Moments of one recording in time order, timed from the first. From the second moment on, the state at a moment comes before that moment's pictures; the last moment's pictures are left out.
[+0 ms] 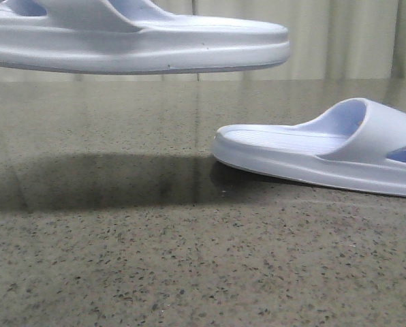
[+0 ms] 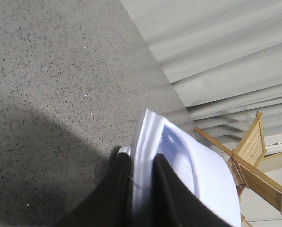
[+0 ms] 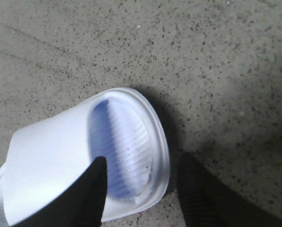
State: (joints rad) left arm -0.14 0.74 -0.43 -1.50 0.57 0.43; right arm 0.05 0.76 -0.42 0.32 0.42 0.51
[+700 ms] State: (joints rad) left arm -0.14 0.74 -0.43 -1.50 0.57 0.43; right arm 0.05 0.92 -0.42 0.35 0.34 0.51
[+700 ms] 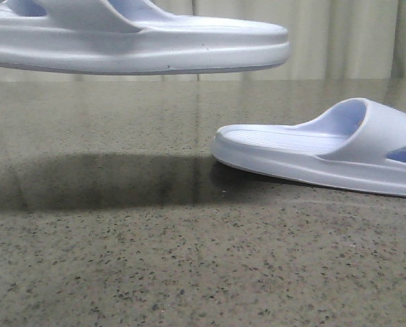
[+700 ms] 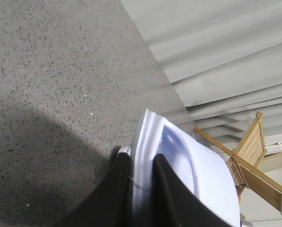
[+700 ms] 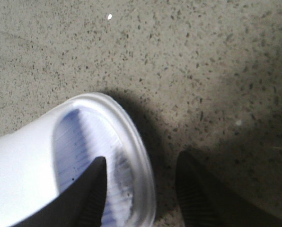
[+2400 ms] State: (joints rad) left arm -0.14 0.74 -0.43 -1.49 0.56 0.43; right arm 0.05 0.76 -0.75 0.27 0.27 0.51
